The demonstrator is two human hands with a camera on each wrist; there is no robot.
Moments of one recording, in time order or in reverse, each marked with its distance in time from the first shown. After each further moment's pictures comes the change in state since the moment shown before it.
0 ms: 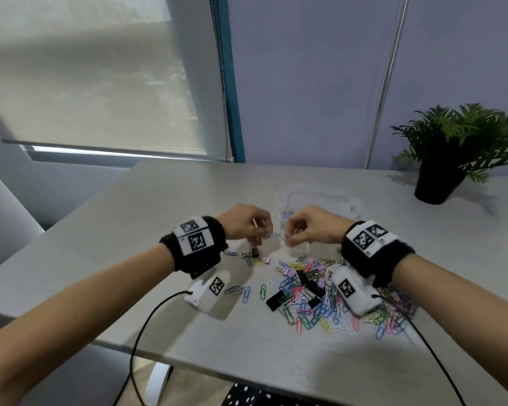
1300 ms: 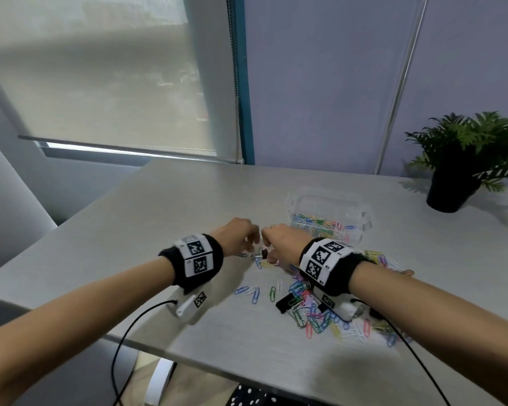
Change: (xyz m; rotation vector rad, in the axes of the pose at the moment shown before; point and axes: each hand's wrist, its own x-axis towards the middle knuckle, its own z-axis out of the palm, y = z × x) left_hand -0.020 -0.031 0.010 0.391 0.034 -0.075; right_hand 0.038 -0.039 0.059 -0.575 0.003 0.005
